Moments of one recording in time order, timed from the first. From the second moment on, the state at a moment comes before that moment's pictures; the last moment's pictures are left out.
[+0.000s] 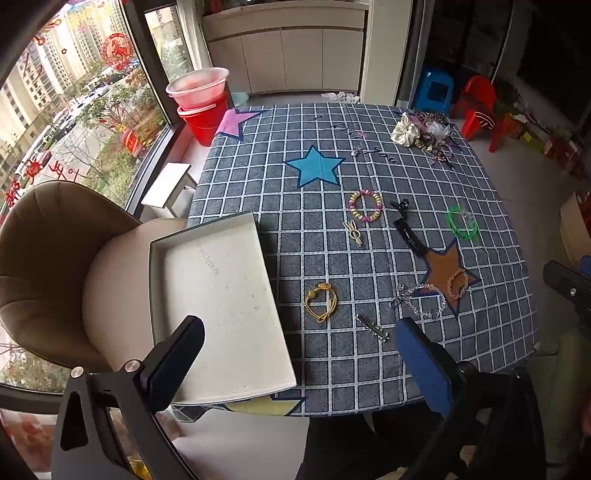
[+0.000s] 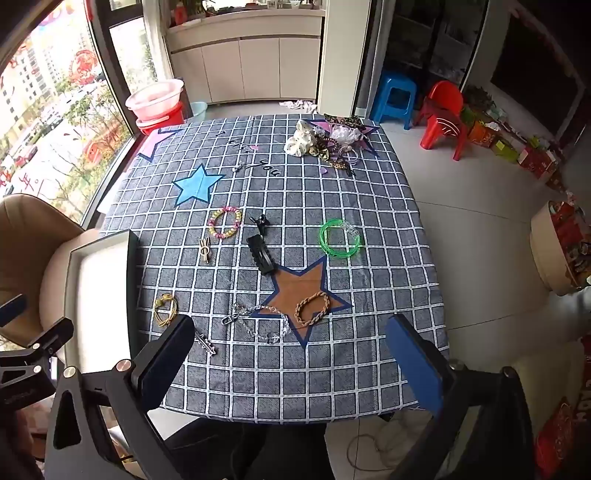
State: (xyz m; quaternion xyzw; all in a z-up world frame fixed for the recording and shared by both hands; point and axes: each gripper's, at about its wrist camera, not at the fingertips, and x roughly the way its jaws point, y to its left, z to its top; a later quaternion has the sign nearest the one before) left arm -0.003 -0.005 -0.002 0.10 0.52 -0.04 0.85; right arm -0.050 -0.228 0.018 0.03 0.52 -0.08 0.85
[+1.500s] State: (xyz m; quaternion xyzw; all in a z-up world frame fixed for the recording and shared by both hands) left arm 0.003 0.010 0.005 0.05 0.53 -0.06 0.85; right arm -0.046 -0.218 0.029 0.02 0.52 -0.08 0.85
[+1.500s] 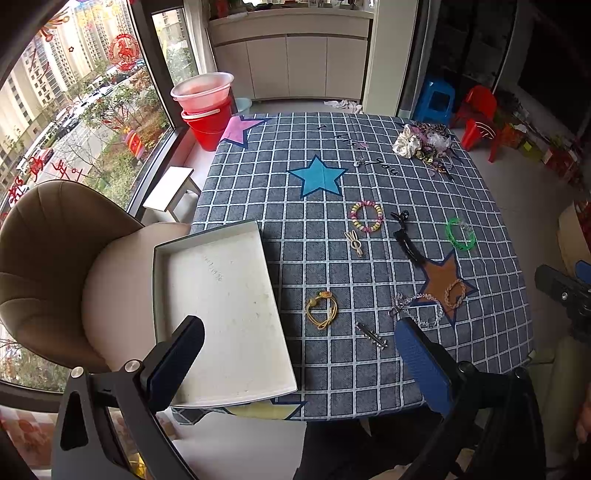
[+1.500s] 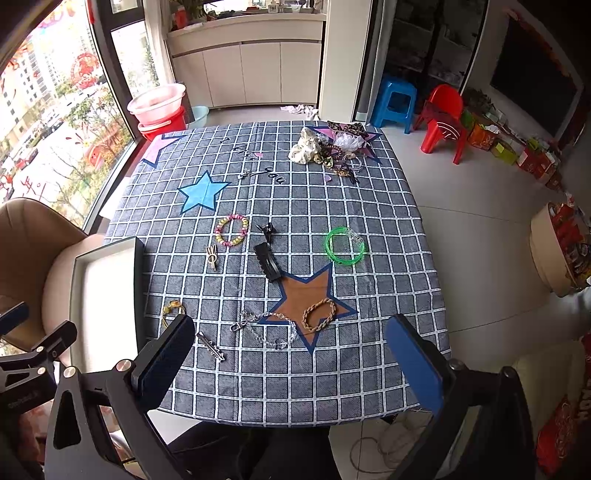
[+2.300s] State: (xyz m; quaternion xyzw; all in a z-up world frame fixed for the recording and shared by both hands) left arm 0.003 0.012 0.005 0.05 0.53 -0.06 0.85; right arm -0.044 -0.212 0.027 0.02 0.52 -0.08 0.85
